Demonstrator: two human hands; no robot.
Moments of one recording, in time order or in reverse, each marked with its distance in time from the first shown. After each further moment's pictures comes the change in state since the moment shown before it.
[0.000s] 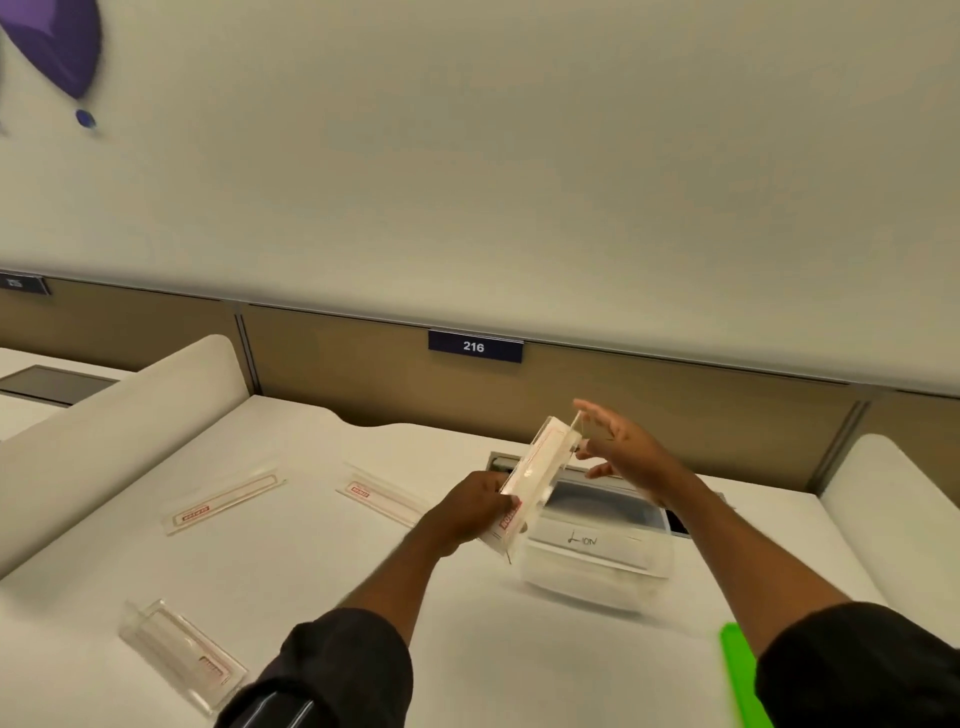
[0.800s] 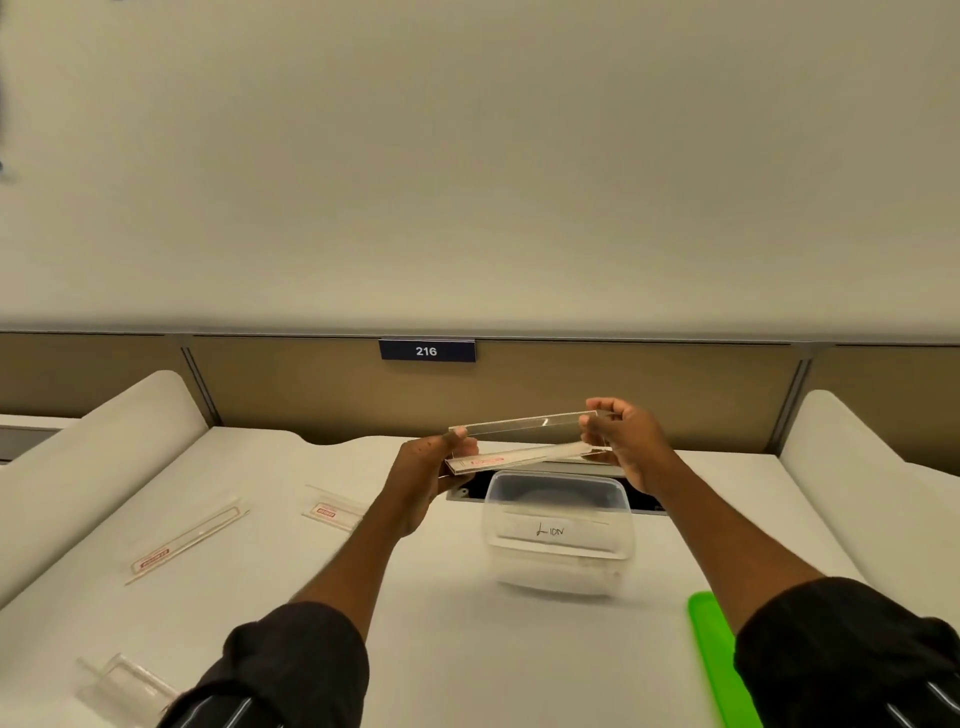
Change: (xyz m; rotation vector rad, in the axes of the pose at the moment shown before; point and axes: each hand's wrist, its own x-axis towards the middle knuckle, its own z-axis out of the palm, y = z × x) left_hand 0.027 0.027 -0.002 -0.559 0.230 0.093; right_hand -0.006 0.040 -0.055 0.457 0.351 0.133
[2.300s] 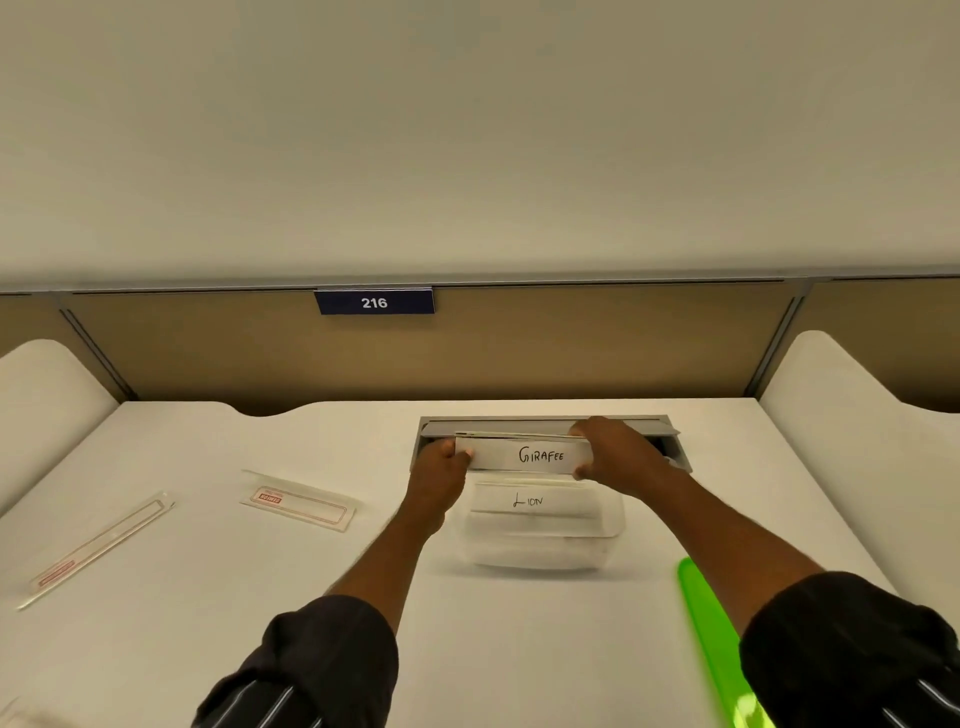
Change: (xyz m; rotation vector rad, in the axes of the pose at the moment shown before) left_hand 0.085 -0.094 0.037 0.408 0.086 -0.064; right_hand 0.046 0.079 -0.027 -1.366 -0.126 -0.167
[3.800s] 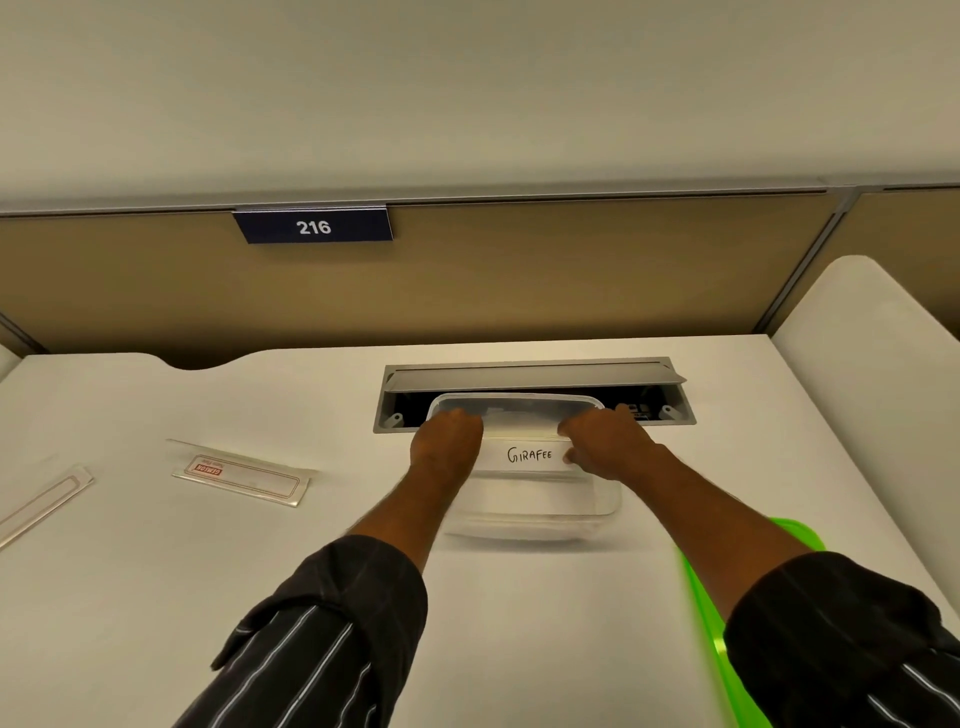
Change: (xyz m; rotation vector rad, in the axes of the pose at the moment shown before) left_hand 0.063 -0.035 0.059 1.305 -0.253 0.291; right_hand 0.043 0.044 0.078 -0.375 -0.305 -0.012
